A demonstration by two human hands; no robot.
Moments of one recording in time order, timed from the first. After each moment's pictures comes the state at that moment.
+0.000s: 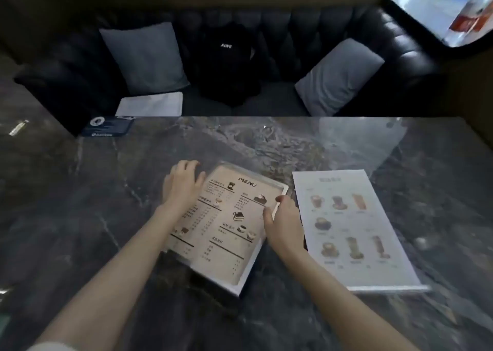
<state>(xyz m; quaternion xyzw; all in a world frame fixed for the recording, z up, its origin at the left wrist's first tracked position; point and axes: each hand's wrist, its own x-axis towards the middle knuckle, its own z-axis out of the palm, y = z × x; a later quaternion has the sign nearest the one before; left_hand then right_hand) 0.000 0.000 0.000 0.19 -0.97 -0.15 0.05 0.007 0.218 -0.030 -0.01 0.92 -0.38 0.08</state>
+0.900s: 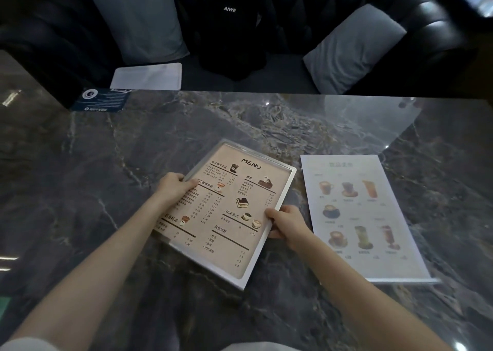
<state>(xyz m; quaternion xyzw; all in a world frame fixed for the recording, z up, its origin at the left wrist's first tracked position) 0.018 -0.034 -0.030 0.34 -0.83 -0.41 -0.13 -0.002 0.219 -0.056 0.16 0.68 -0.62 0.36</state>
